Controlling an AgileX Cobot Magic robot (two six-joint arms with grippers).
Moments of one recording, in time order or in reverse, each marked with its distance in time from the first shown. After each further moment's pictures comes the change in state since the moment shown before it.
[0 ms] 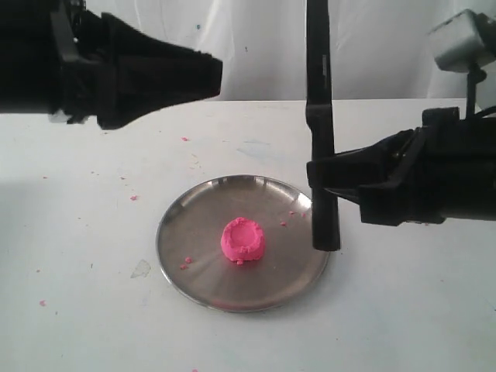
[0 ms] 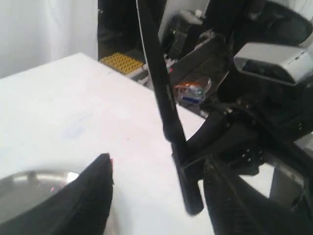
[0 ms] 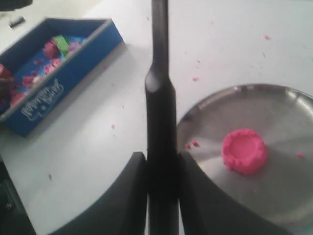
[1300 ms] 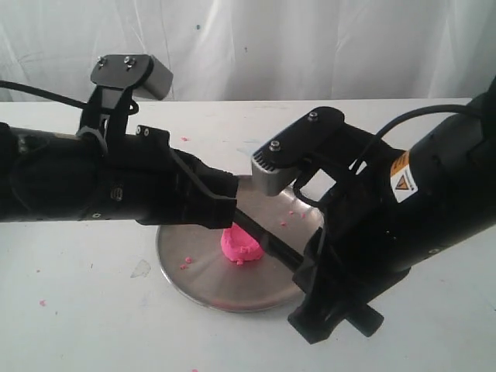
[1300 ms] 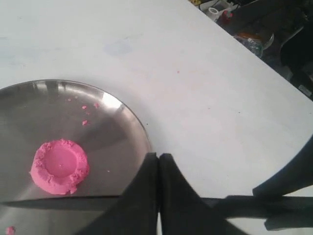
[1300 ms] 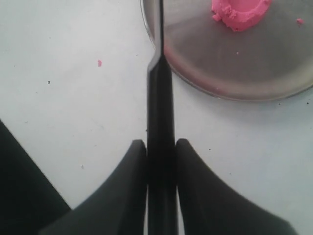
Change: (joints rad) left arm -0.208 0.206 0.146 0.137 -0.378 -0.217; right arm 0.454 0.246 -0.261 -1.001 0.232 0.763
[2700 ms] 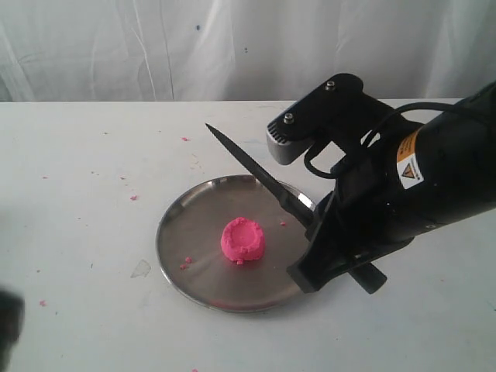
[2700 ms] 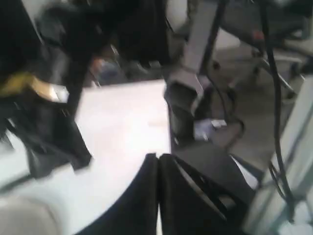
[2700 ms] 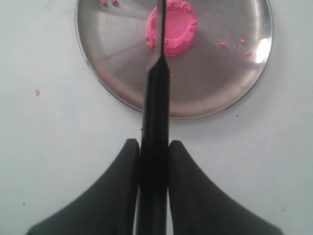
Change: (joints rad) left arm 0.029 -0.515 -0.199 0.127 0.837 0.290; right arm 0.006 -0.010 0.000 -0.226 -0.083 0.230
